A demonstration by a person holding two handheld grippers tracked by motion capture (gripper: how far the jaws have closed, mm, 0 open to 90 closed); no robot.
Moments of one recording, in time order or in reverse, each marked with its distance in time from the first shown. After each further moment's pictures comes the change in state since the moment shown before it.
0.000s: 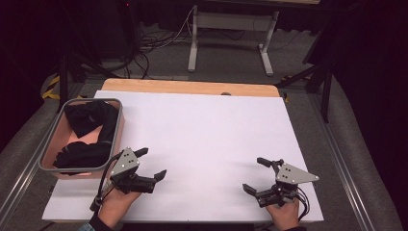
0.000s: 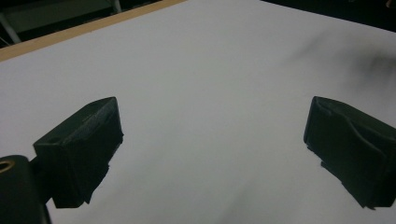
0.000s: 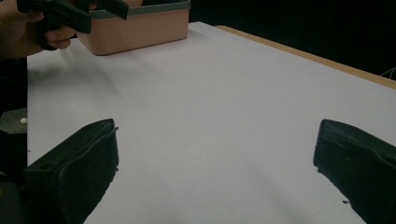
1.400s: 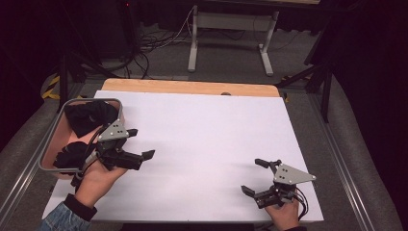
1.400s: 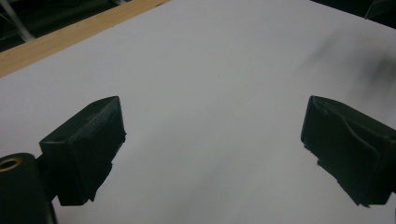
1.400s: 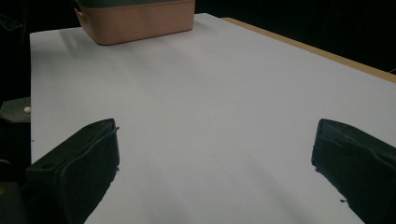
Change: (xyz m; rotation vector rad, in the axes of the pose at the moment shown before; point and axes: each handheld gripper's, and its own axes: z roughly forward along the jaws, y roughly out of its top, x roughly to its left) left arm 0.047 0.062 -0.023 0.153 -0.009 -0.018; right arm 0.002 0.000 0.003 0.033 0.016 -0.023
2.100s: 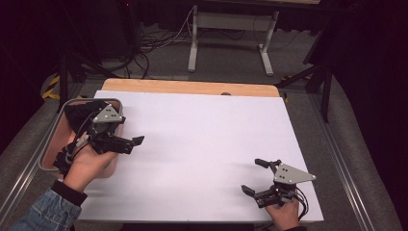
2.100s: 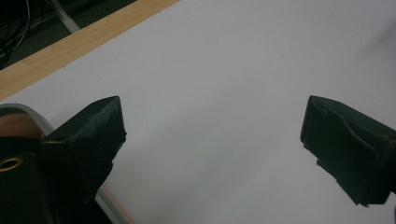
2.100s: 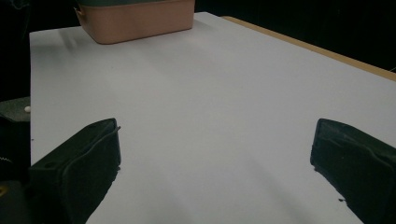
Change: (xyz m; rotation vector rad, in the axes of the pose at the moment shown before) left arm 0.035 0.018 -0.008 0.091 0.108 0.001; right arm -0.001 0.000 0.000 0.005 0.002 0.003
